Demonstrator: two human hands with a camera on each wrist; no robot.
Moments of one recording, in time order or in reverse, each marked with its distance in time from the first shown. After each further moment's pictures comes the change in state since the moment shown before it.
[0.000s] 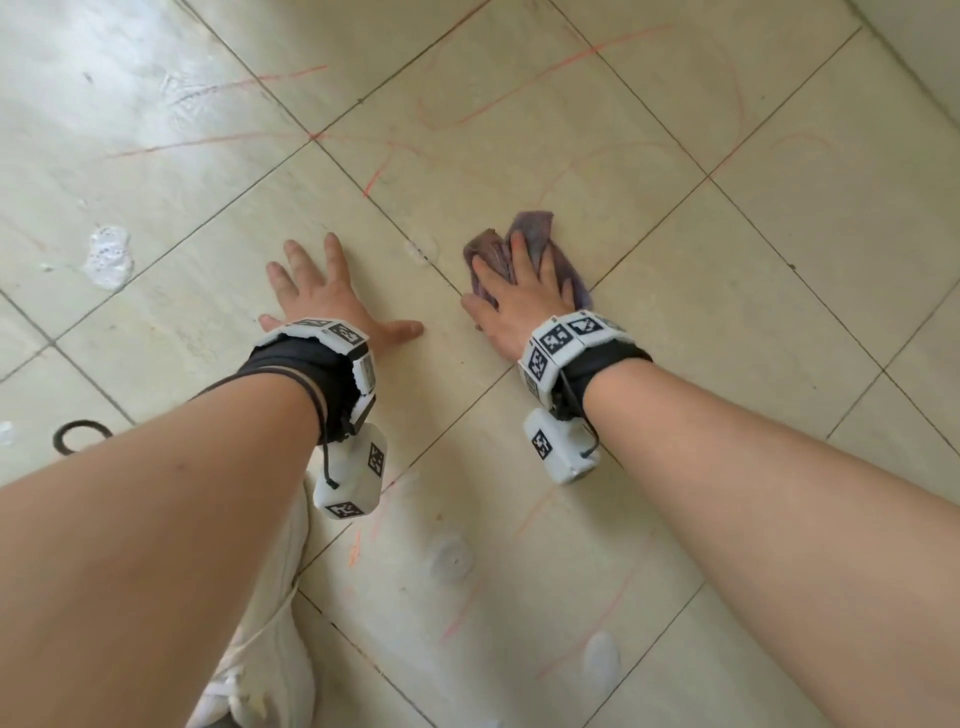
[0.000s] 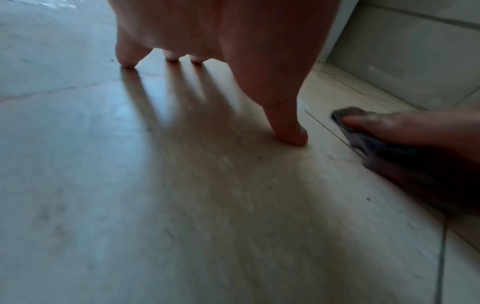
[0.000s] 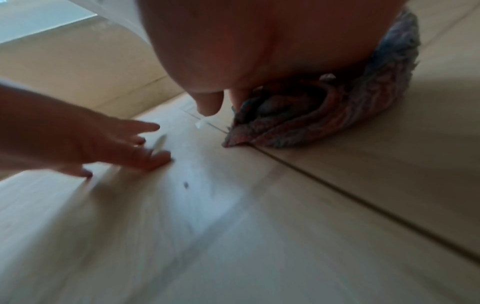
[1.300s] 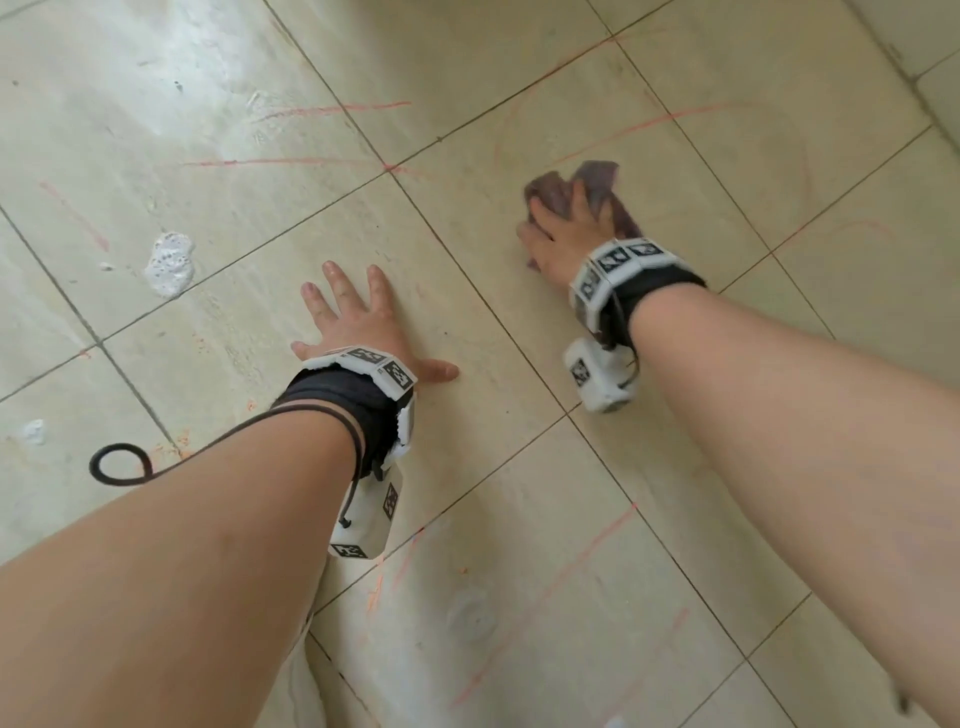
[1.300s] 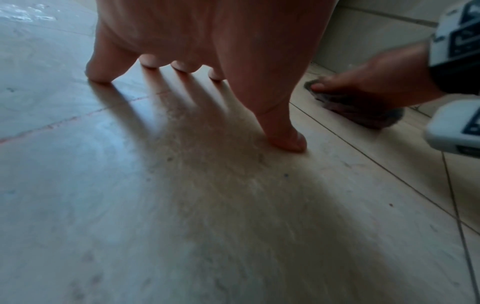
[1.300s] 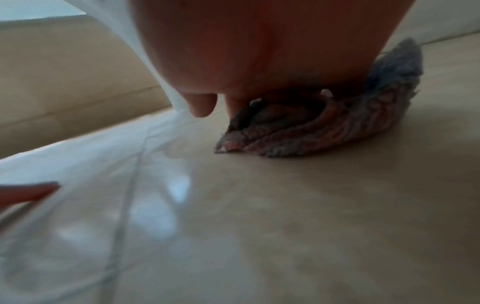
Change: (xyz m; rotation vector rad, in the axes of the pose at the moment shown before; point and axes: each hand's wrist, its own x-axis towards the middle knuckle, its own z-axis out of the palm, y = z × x) left_hand 0.017 -0.013 -0.011 0.018 -0.135 -0.017; right_hand 0.099 -0.024 -0.067 -0.351 -0.004 -0.153
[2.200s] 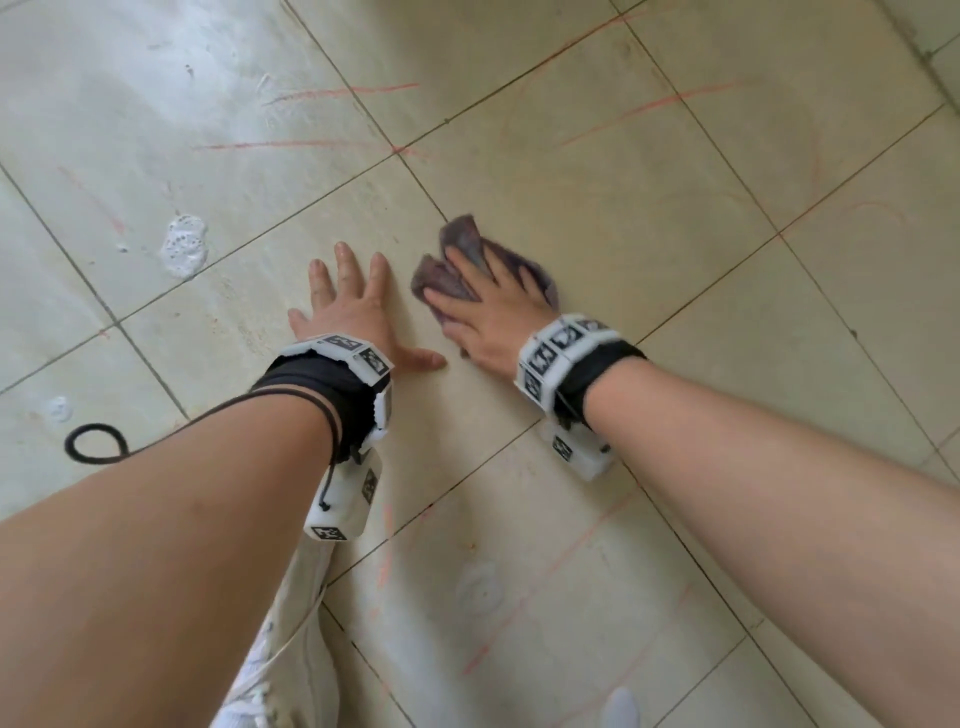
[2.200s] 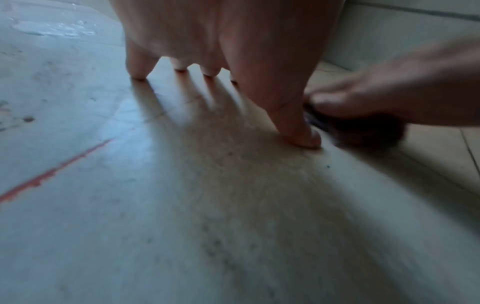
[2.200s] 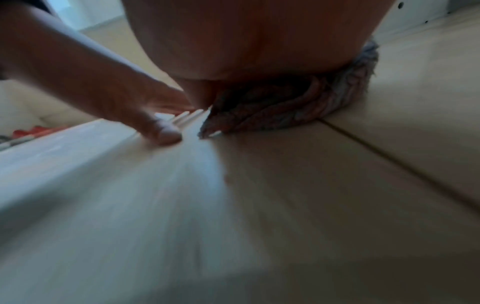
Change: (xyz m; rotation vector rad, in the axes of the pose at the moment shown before) left_hand -0.006 -0.020 -0.003 0.047 0.039 0.094; right_hand -0.061 -0.072 0.049 -0.006 -0.010 -0.260
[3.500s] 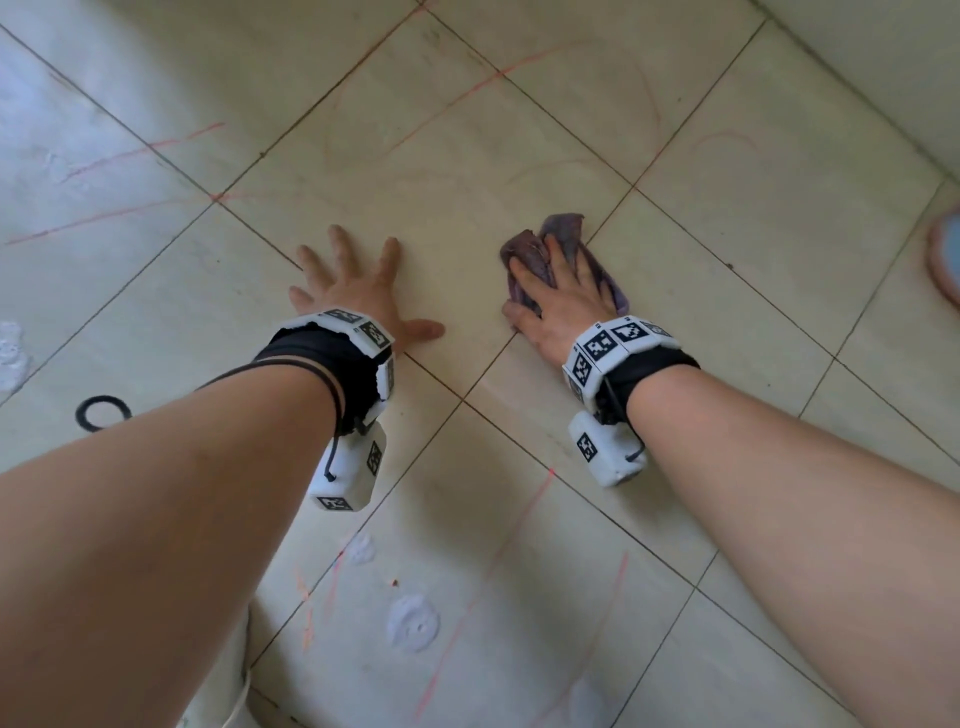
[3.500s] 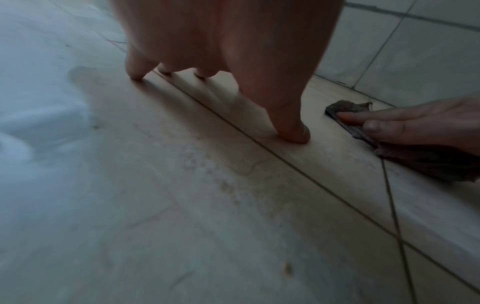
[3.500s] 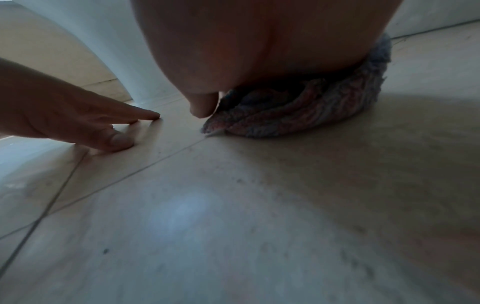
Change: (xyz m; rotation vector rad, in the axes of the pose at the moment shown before) left_hand 0.023 0.129 0.005 0.135 0.046 0.230; right_hand -0.083 0.145 0.030 0.353 0.184 0.518
